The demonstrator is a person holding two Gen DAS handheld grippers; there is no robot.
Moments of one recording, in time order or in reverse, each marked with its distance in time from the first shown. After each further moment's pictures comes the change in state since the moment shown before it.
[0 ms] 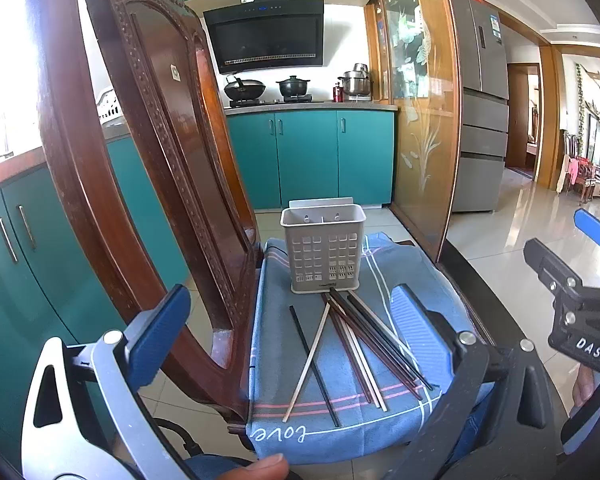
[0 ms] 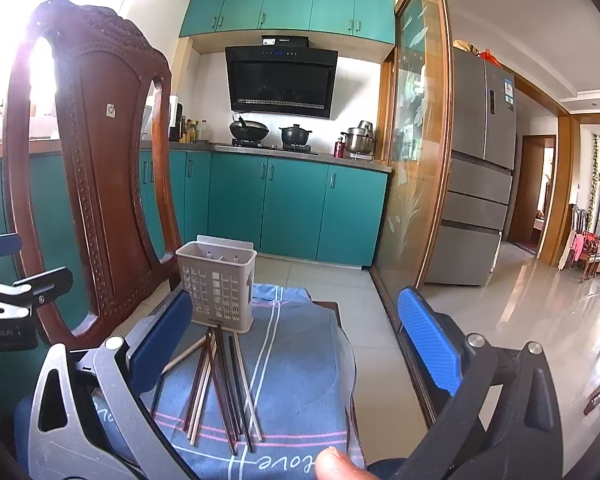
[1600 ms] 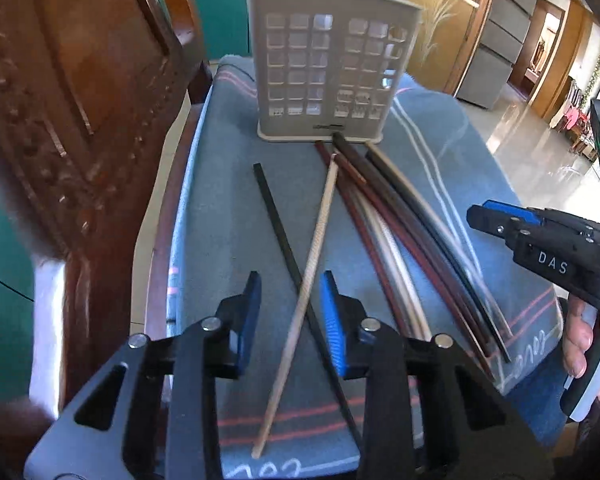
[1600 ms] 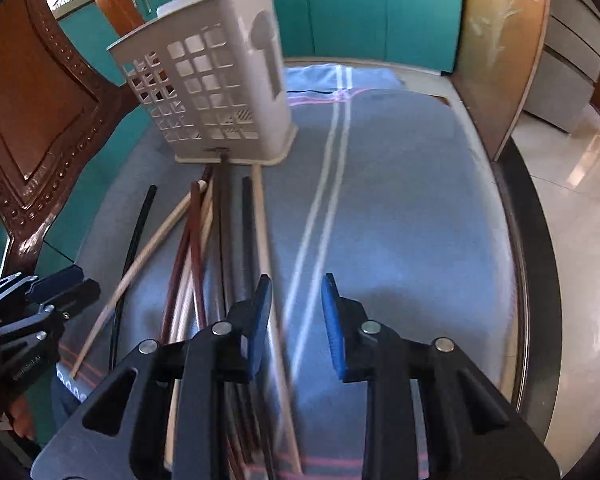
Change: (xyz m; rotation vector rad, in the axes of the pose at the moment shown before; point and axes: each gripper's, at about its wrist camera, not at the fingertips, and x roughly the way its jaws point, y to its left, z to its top) left arm 0.227 -0.002 -0.084 -0.037 0.561 -0.142; right arm 0.263 0.033 -0.115 0.100 0.759 0.277
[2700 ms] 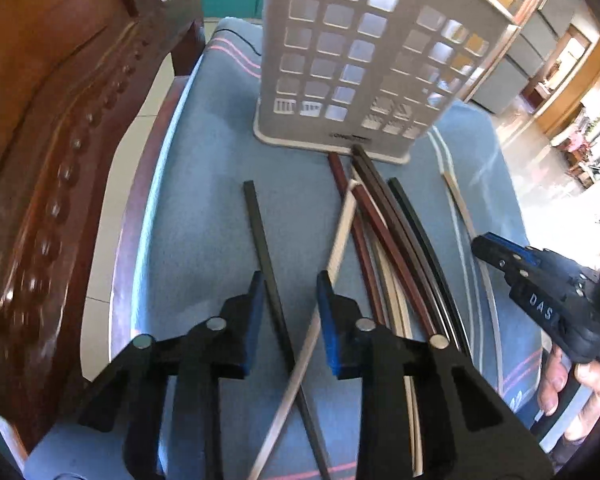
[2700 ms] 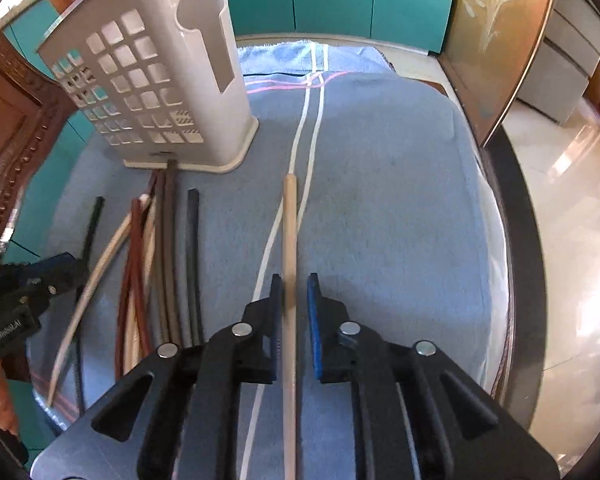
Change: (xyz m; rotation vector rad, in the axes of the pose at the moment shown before) left arm 0.054 0.018 0.047 -0.123 0.140 -0.058; right arm 0.024 -0.016 0.025 0.004 0.102 -0.100
